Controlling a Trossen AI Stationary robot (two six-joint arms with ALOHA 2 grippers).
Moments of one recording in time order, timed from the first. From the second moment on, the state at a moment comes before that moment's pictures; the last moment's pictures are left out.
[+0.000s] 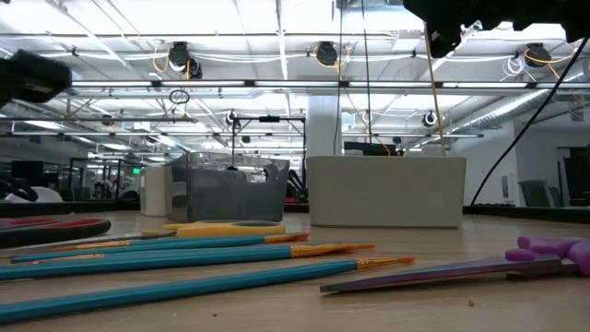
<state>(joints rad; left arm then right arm) -0.79 1.52 0.90 -0.73 -0.07 -0.25 0.29 0.94 0.44 0.47 0.08 0.09</state>
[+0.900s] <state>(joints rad) -0.79 1.52 0.72 -0.50 -0.07 -0.40 0.29 0.94 0.44 0.47 0.08 0.09</state>
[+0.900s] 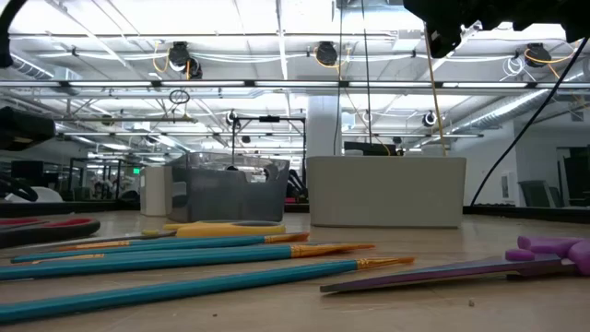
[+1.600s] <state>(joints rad) -0.80 1.52 0.71 -0.39 -0.15 -0.52 0.29 0.94 0.44 0.47 0.08 0.09</state>
